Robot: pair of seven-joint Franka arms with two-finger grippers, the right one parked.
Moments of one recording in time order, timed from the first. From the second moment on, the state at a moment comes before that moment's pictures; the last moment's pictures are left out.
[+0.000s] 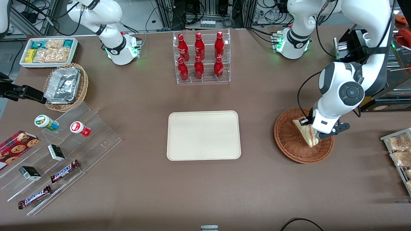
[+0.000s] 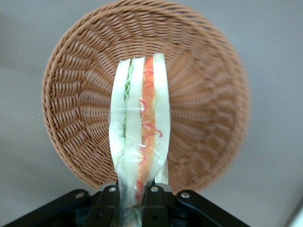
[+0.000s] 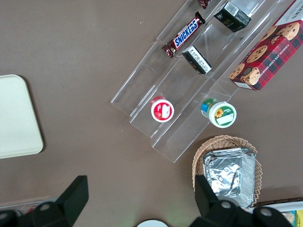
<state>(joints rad) -0.05 0.16 -0.14 -2.06 0.09 2.11 -0.55</state>
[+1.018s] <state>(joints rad) -0.54 0.49 -0.16 -1.64 0.06 2.07 -0.57</state>
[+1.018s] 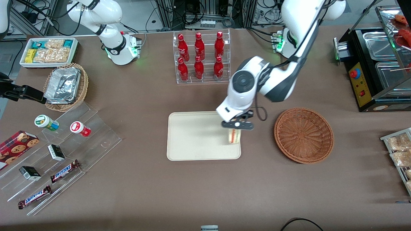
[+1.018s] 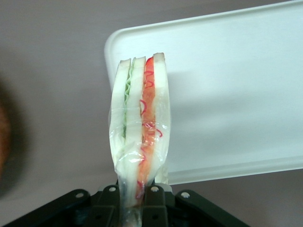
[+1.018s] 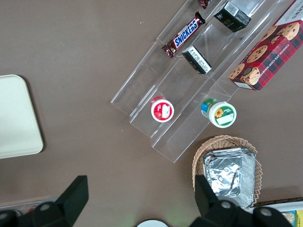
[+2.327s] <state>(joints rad) -0.60 0.70 -0.15 -1.51 0.07 2.08 -0.66</state>
